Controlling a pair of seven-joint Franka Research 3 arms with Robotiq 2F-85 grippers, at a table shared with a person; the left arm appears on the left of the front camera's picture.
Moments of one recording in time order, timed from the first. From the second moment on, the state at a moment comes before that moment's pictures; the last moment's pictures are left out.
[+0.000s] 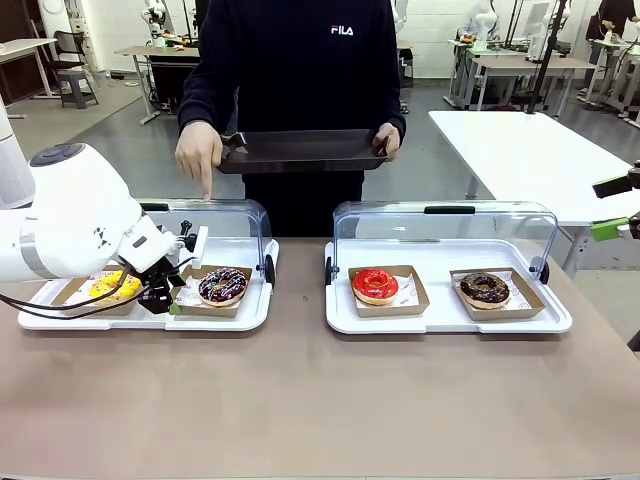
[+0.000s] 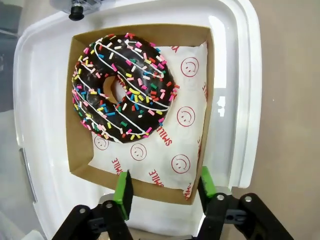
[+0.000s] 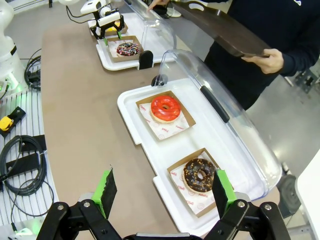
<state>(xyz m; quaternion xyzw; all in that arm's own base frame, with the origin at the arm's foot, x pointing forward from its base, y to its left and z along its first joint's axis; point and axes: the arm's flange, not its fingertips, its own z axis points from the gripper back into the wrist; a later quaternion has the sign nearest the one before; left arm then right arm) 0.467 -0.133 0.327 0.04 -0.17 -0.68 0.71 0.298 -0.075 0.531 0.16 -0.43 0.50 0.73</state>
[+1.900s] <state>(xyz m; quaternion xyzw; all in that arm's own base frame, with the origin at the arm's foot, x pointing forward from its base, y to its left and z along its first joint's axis) 0.320 -0.100 0.505 0.02 -0.17 -0.73 0.66 0.299 -0.075 0.531 0.16 -0.43 0.50 0.73</state>
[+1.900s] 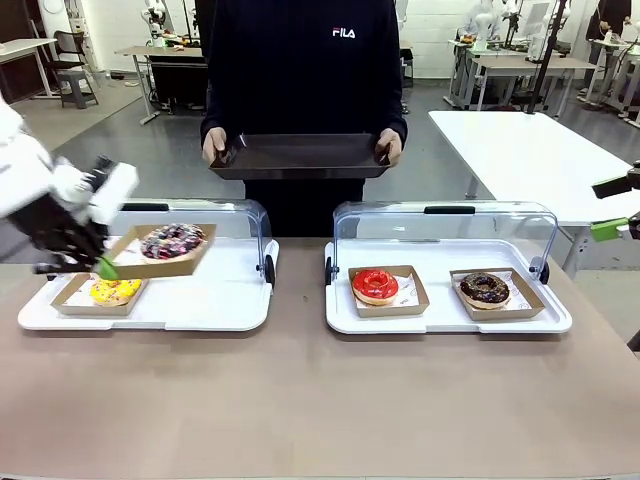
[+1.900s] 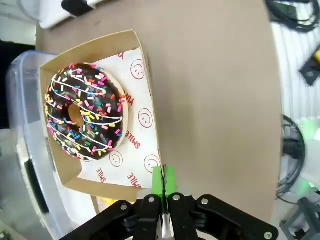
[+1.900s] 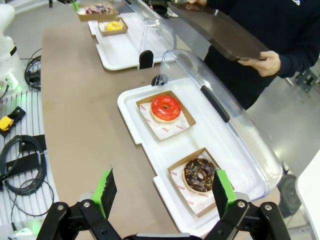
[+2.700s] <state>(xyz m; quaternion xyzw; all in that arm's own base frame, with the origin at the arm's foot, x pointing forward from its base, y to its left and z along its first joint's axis) 0.261 -0.067 0.571 0.05 -0.23 -0.73 0.64 0.299 -0.075 0.531 0.16 -0.43 0.50 0.73</state>
